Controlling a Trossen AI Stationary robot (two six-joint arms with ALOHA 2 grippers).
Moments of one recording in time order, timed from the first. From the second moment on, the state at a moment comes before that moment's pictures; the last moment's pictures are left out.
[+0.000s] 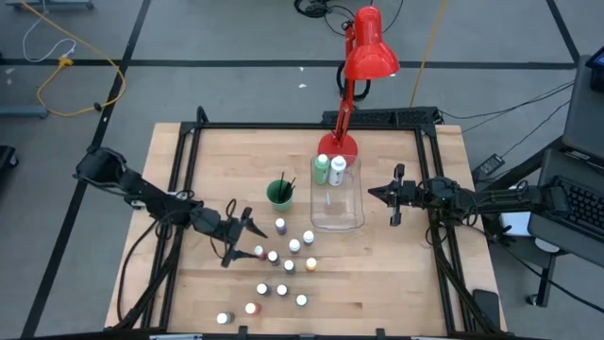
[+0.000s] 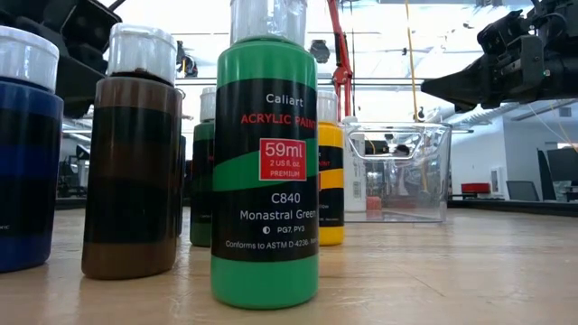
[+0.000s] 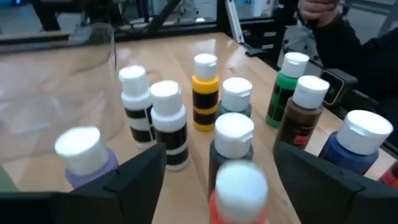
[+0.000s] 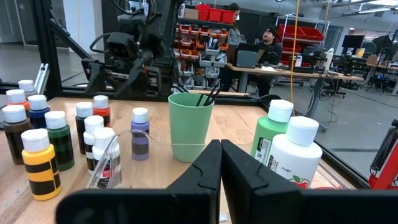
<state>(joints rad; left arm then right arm) -0.37 1.28 0.21 0.81 -0.02 -0.01 -0.08 0.47 0.01 0.48 0.05 -0.09</state>
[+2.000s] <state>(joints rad) -0.41 1.27 0.21 0.70 -0.09 -0.09 -0.08 0.47 0.01 0.48 0.05 -0.09</state>
